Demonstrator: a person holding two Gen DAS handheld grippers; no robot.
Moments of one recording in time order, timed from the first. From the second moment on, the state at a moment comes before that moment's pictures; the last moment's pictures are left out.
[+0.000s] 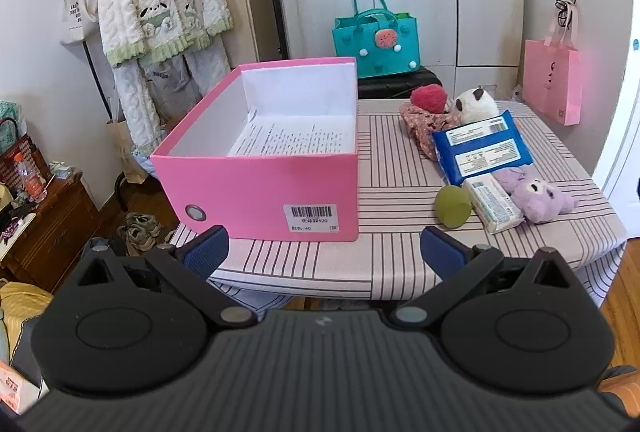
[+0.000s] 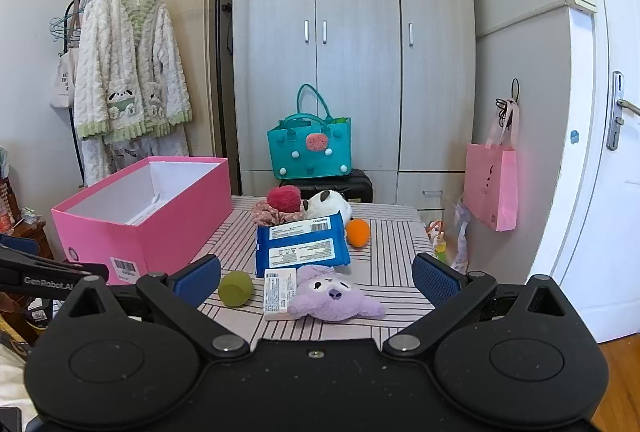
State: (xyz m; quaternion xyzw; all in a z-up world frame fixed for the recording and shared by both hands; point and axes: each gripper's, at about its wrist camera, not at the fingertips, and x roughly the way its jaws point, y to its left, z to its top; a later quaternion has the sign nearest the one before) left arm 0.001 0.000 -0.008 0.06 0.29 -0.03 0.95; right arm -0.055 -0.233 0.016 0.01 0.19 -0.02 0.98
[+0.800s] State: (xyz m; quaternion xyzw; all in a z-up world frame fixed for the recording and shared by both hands) left arm 0.013 0.002 0.027 0.07 0.30 -0.08 0.95; right arm -0.036 -0.252 0.052 0.03 0.21 0.05 0.98
